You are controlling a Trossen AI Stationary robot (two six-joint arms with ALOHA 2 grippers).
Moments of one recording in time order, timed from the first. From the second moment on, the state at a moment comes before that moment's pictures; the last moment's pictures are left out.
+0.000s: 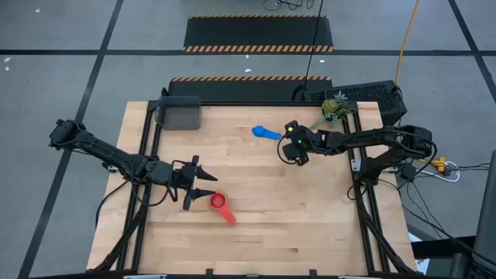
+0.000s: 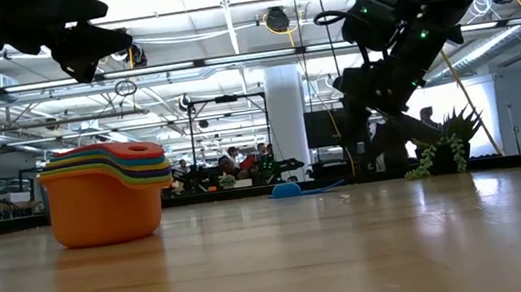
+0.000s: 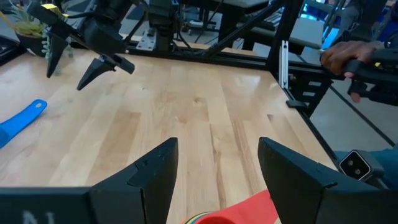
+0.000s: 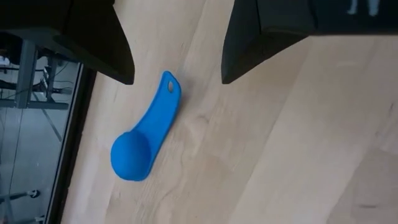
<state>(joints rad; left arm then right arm) -0.35 0.95 0.40 0.29 -0.21 -0.22 -0.31 1.43 0.59 0.00 0.23 -0.94</state>
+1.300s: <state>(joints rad) -0.35 0.95 0.40 0.30 -0.21 -0.19 -0.40 1.67 0.59 0.29 0.26 -1.30</state>
